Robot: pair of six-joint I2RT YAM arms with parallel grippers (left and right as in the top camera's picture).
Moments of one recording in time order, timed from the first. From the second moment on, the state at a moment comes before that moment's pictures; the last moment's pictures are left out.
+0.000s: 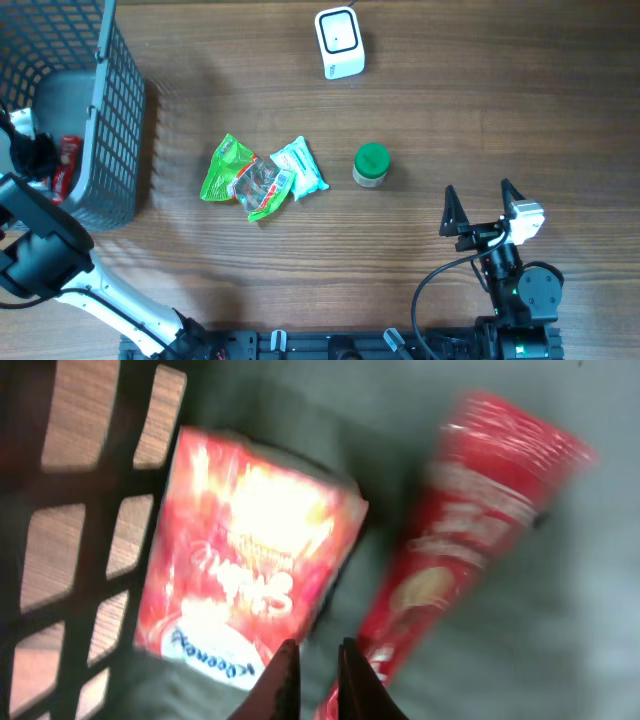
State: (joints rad) left arm 0.70 2.14 1.73 -0.97 -0.09 0.31; right arm 0.02 0.02 0.01 0.01 -0.14 0.15
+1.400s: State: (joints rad) left arm 0.65 2.14 1.66 -0.87 -0.12 0.29; right arm 0.02 0.02 0.01 0.01 -0.14 0.15
